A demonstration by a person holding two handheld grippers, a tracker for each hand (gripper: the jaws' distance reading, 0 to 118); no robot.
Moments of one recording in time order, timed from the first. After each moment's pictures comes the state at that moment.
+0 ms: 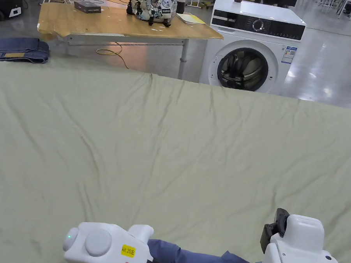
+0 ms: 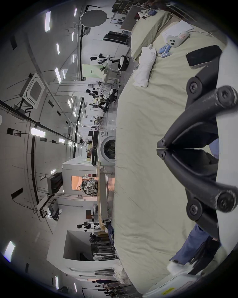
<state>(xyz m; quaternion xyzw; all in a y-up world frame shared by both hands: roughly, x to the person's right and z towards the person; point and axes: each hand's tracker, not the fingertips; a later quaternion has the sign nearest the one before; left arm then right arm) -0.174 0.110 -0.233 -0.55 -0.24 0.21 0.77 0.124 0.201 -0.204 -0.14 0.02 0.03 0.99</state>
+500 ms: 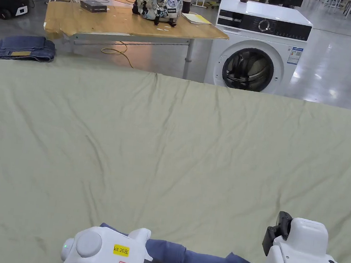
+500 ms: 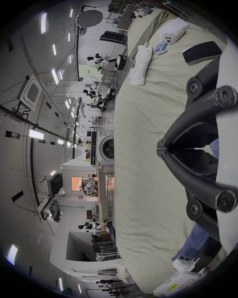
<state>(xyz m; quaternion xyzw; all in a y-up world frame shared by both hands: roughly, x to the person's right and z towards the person) -0.197 0.096 -0.227 -0.53 -0.28 0.34 0.73 0.121 0.197 -0.206 -0.15 0.02 0.02 0.99</state>
